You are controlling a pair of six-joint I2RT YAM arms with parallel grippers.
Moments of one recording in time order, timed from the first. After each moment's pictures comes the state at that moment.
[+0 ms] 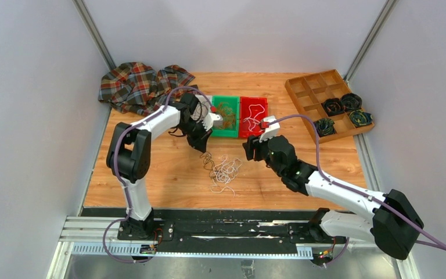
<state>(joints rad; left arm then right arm) -0.36 1.90 1.36 -0.84 0.60 0.69 0.82 1.11 0.58 0.24 0.30 0.22</state>
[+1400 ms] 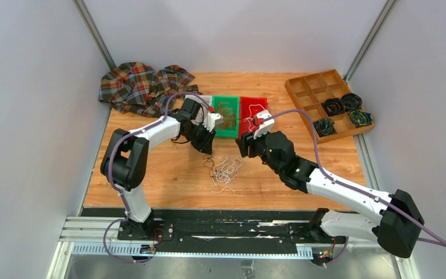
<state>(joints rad) -0.41 1.79 1.17 -0.53 0.55 0.34 0.89 1.11 0.71 0.17 0.29 0.17</state>
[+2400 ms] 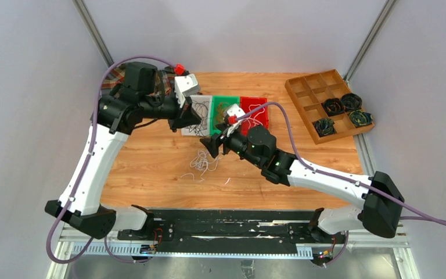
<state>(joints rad) -0.40 1.32 1.73 -1.07 0.70 0.42 1.02 1.30 0.91 0.35 0.11 0.08</state>
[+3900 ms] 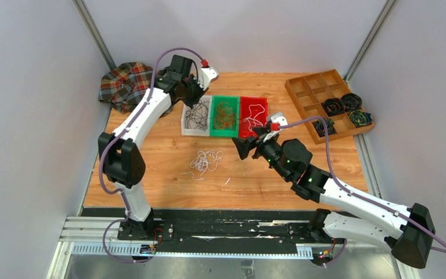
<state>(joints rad) -0.35 1.77 1.73 -0.76 0.21 0.51 0.95 0.94 0.67 0.29 0.30 0.15</state>
